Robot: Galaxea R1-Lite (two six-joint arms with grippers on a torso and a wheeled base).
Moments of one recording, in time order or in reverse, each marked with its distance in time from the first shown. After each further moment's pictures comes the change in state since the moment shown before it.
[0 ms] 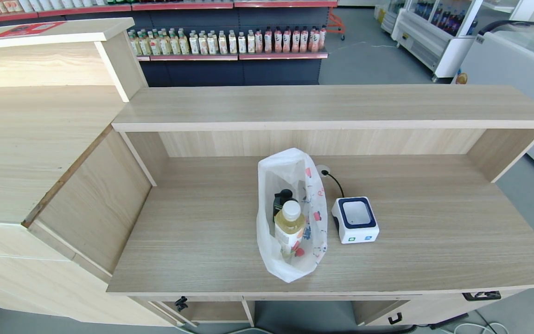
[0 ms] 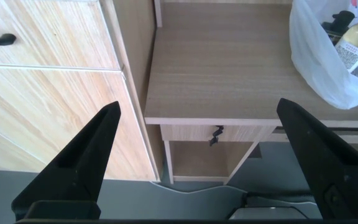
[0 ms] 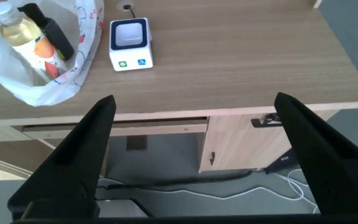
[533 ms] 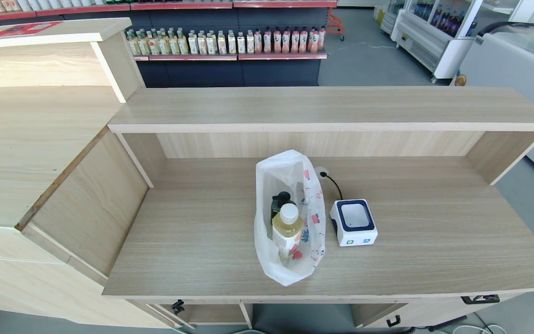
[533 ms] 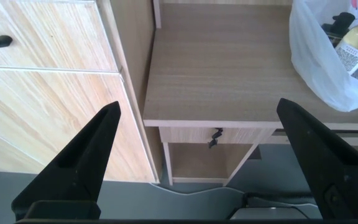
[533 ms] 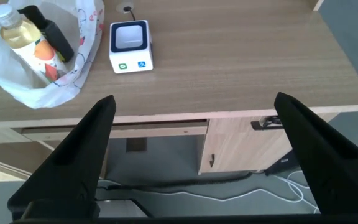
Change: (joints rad) left arm -0.001 0.000 0.000 0.000 -0.001 0.009; right arm -0.001 0.000 0.000 0.000 0.000 0.000
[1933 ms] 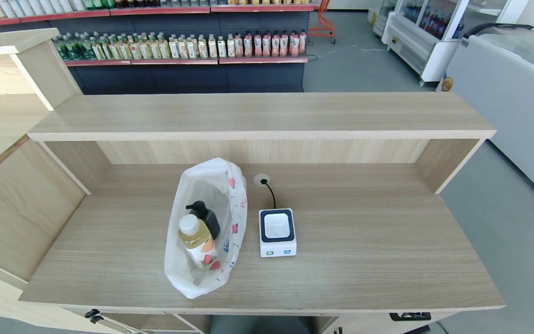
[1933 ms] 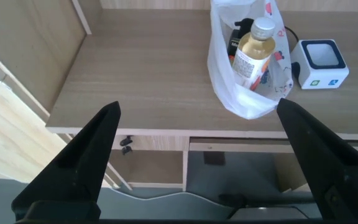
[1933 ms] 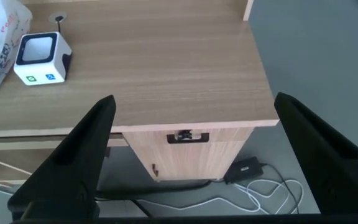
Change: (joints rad) left arm 0.002 0.003 0.000 0.000 0.000 -0.003; right arm 0.003 0.002 0.000 0.000 0.000 0.001
